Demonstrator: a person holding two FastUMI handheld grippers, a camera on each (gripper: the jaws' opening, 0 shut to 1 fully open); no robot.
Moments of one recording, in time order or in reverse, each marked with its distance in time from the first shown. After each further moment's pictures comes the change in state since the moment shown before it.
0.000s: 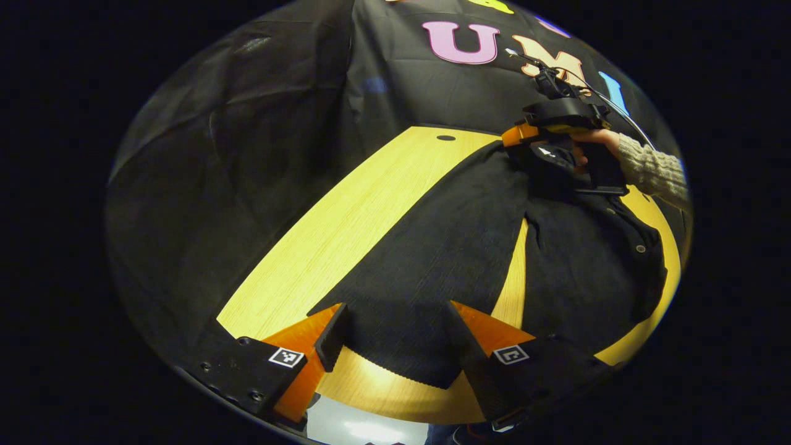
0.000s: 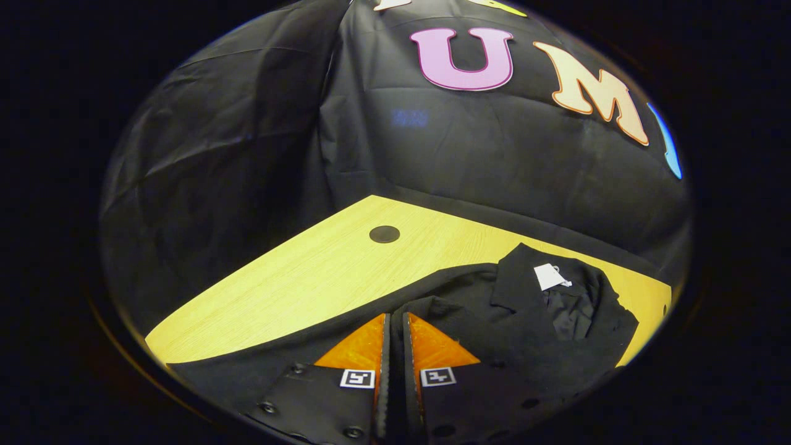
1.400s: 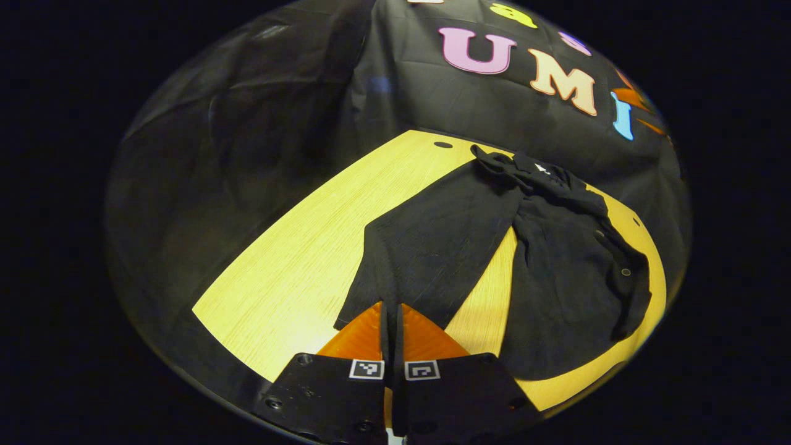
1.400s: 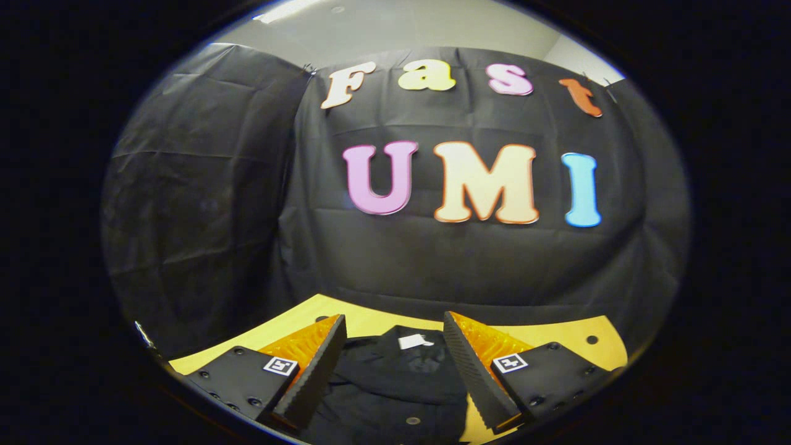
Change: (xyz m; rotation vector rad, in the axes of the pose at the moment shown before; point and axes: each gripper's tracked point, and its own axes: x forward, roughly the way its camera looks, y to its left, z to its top) left arm -0.001 -0.010 0.010 -0.122 -0.006 -0.065; right arm -0.313 -0.158 0.082 0.121 -0.414 -0.259
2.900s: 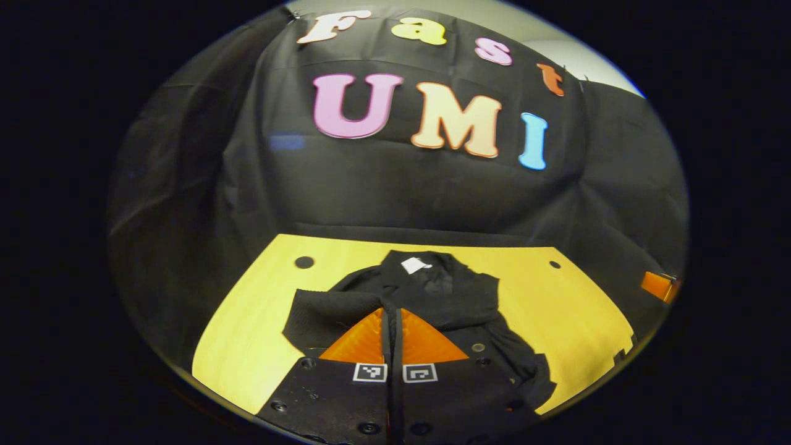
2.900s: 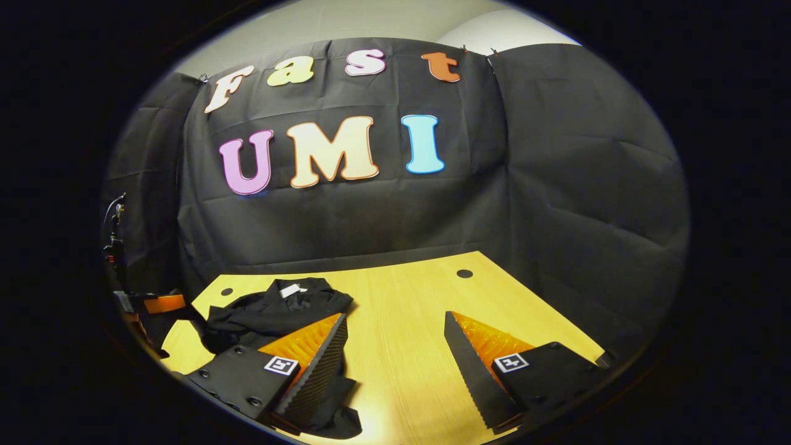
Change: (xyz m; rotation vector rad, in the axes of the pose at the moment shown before) left arm 0.003 -0.278 0.221 0.241 -0.256 -0.446; right arm -0.170 -0.182 -0.128 0.240 0.149 -0.422
